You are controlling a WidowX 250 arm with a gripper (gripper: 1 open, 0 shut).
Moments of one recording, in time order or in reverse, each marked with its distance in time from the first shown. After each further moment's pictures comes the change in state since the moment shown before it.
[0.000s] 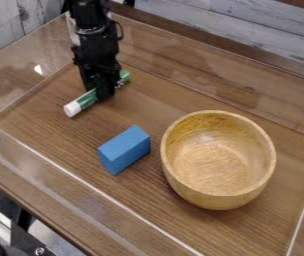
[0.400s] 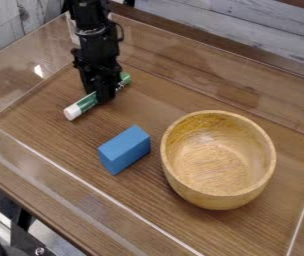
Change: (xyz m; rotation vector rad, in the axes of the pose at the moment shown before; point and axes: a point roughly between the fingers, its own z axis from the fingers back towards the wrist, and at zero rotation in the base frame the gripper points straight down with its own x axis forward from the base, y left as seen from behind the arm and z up) arm -0.003 -0.004 0.000 -0.013 0.027 0.004
